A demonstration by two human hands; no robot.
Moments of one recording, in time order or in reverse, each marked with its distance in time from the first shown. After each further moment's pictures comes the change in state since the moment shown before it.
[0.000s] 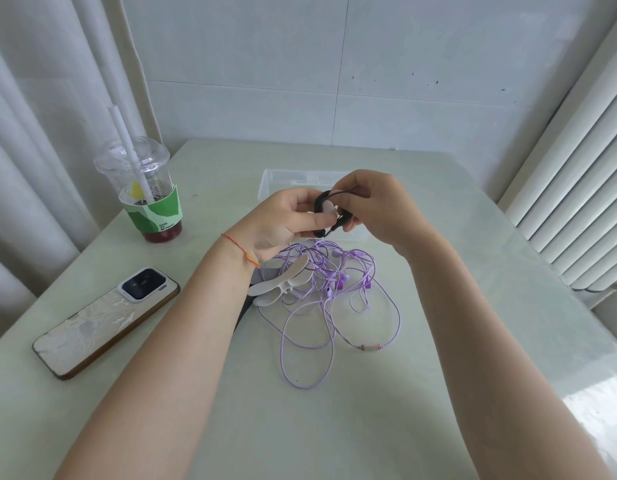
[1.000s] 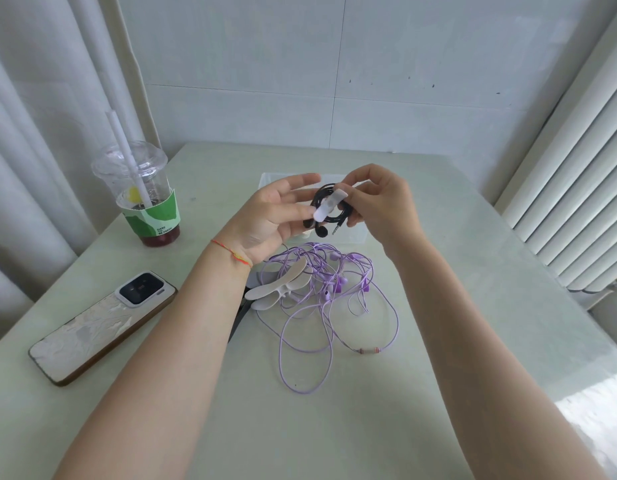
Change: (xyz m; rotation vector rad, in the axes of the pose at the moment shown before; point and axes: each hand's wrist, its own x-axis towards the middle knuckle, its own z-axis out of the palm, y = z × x) left_hand 0.001 0.000 -0.011 -0.264 0.015 0.063; right_hand 0.004 0.009 0.005 0.262 0.221 0.037
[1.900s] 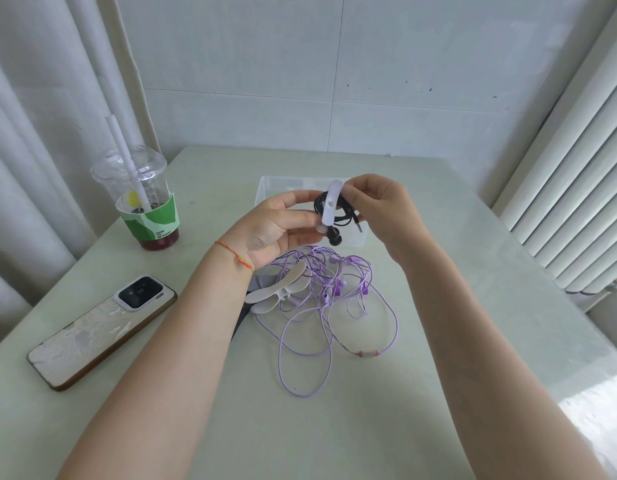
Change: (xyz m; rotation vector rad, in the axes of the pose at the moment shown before) left_hand -0.002 0.005 0.012 0.020 0.070 -0.160; right_hand 0.002 0.005 -0.007 -0.057 -0.051 0.030
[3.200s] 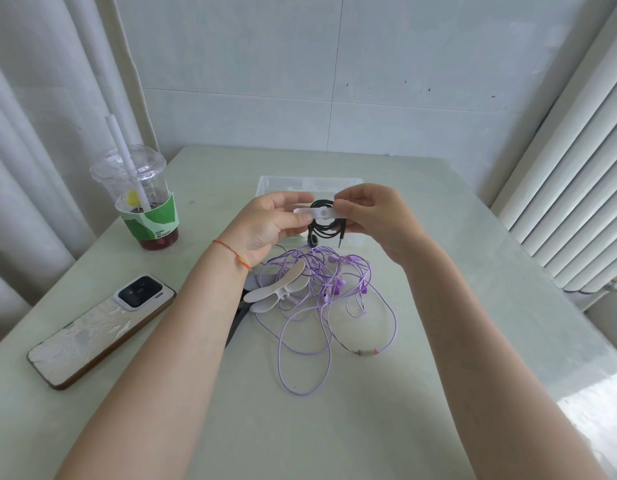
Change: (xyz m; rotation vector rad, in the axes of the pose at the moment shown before) left_hand 0.009 -0.010 -0.015 0.134 0.133 0.102; right_hand 0.003 0.008 -0.001 0.144 -0.129 0.125
